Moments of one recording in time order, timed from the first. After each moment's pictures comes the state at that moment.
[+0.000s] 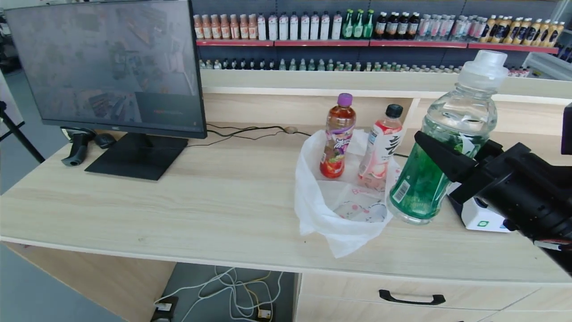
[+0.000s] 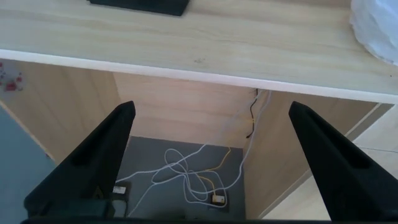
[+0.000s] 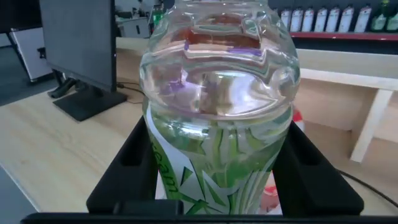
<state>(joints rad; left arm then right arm) 0.00 0.00 0.00 -0.01 0.00 0.00 0.43 1.49 -0.41 -1.48 0.11 -0.01</state>
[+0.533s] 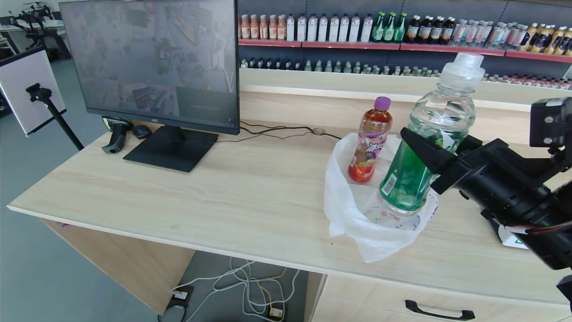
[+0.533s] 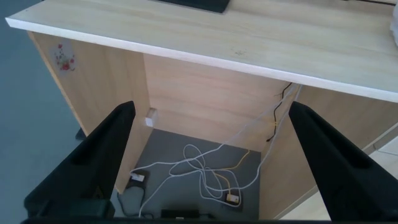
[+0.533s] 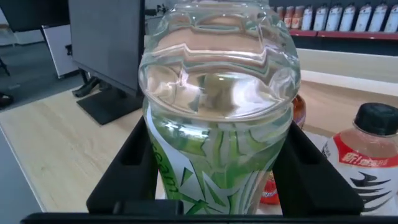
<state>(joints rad) 0.00 0.00 0.00 -0.01 0.00 0.00 0.42 1.58 -0.48 -1.49 0.11 0.00</state>
